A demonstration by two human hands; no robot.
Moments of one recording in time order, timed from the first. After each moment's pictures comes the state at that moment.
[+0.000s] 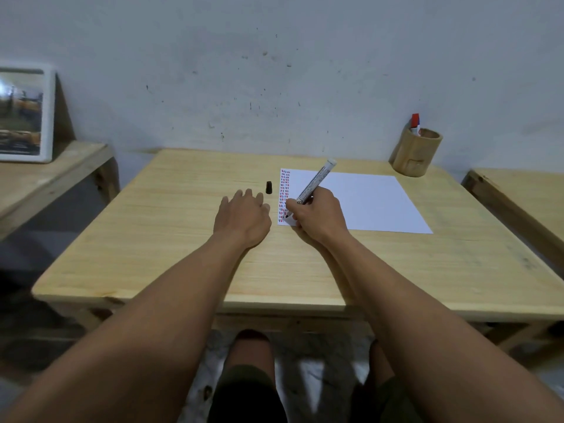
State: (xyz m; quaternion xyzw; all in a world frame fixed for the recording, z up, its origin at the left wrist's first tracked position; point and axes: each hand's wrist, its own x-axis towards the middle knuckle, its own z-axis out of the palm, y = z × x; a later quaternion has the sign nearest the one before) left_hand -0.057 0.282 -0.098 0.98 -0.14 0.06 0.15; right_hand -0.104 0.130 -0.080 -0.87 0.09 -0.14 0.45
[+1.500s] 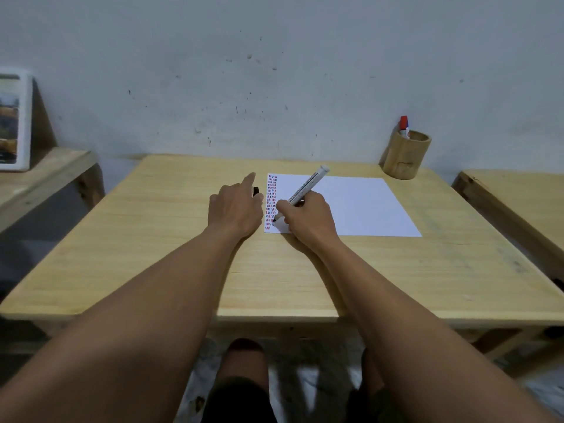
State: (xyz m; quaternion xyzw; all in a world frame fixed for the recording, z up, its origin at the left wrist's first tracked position) left_hand -0.030 0.265 -0.091 0.96 -0.12 0.11 0.21; right_hand -0.103 0.126 -0.078 -0.84 0.10 -0.15 0.51
